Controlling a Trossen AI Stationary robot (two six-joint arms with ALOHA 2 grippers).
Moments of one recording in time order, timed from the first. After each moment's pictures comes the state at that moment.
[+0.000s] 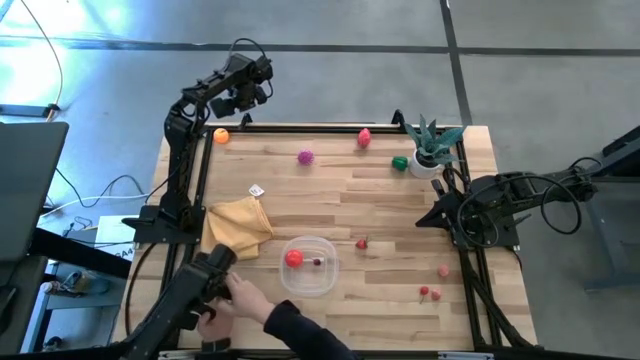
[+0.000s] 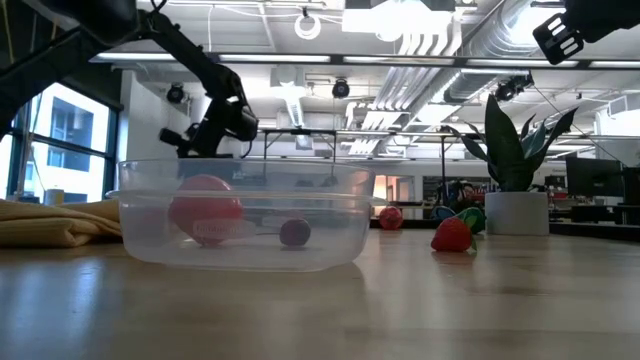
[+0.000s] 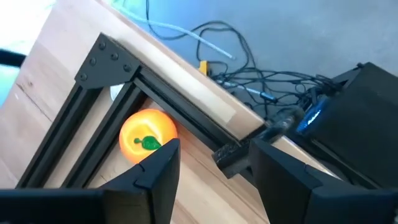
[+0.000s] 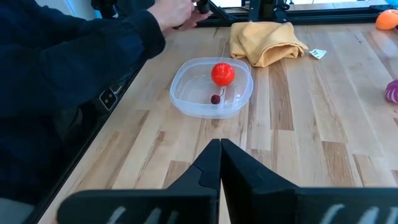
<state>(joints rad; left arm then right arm) 1.16 2.20 1.93 -1.41 -0.45 -1.16 0.24 0.43 0.61 -0.61 -0.04 0.11</state>
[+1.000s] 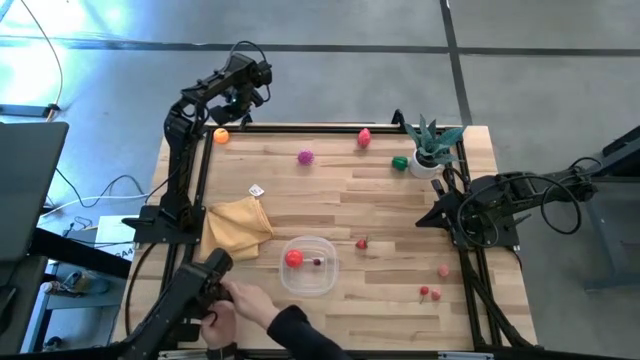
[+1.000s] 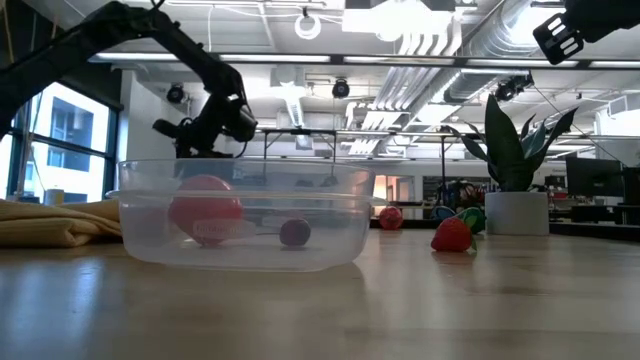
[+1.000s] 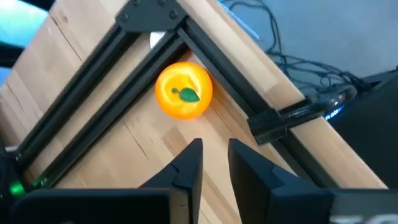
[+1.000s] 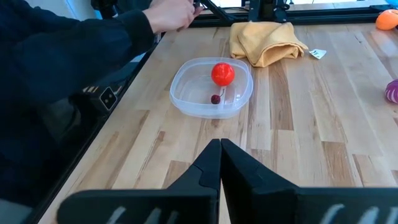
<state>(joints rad) 1.17 2.19 1.94 -1.57 -0.36 -1.40 0.24 0.43 0.61 -0.61 -0.04 0.11</state>
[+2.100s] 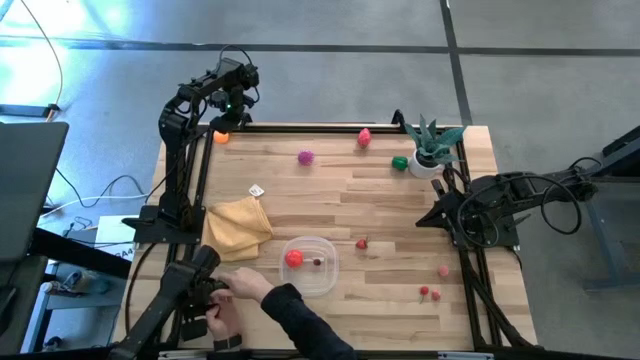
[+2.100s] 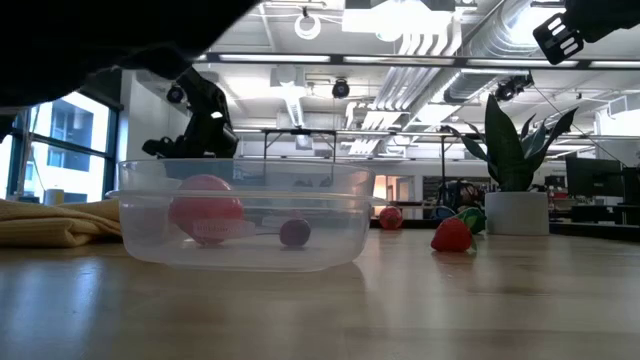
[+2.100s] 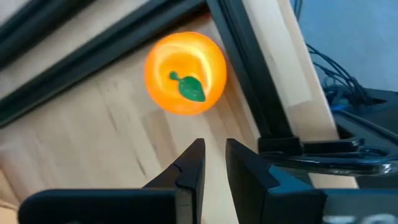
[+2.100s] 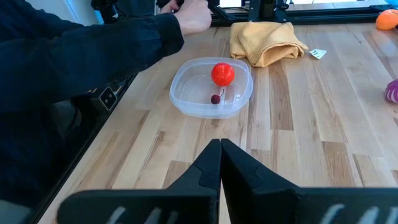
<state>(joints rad) 1.27 2.20 1.80 -1.43 -0.16 -1.58 0.24 0.43 0.61 -0.61 -0.04 0.11</state>
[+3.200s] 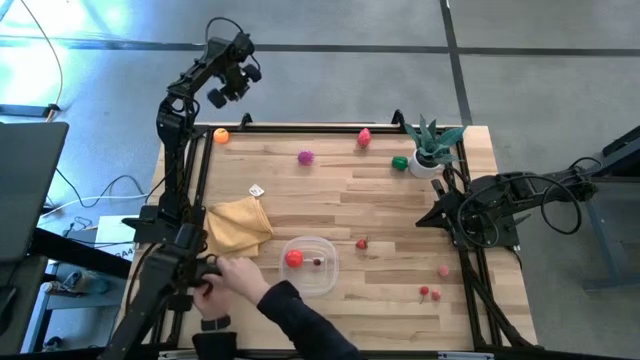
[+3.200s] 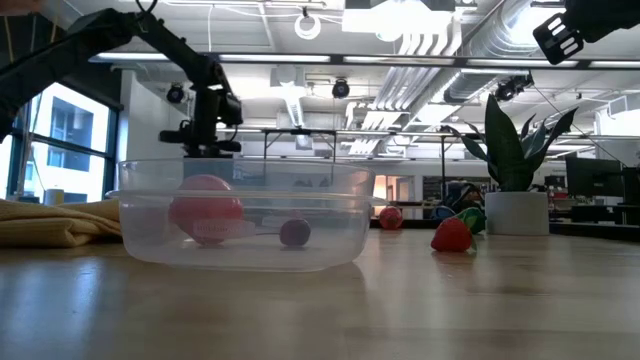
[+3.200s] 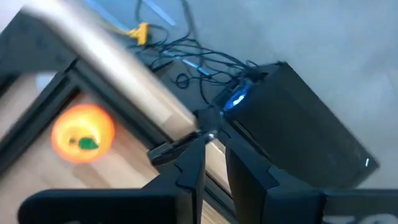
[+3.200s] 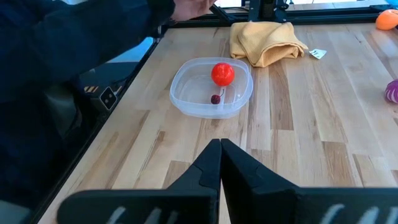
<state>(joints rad) 1.31 2.20 2.08 -1.34 -0.16 -1.13 0.24 0.43 0.61 -0.61 -0.04 0.11</state>
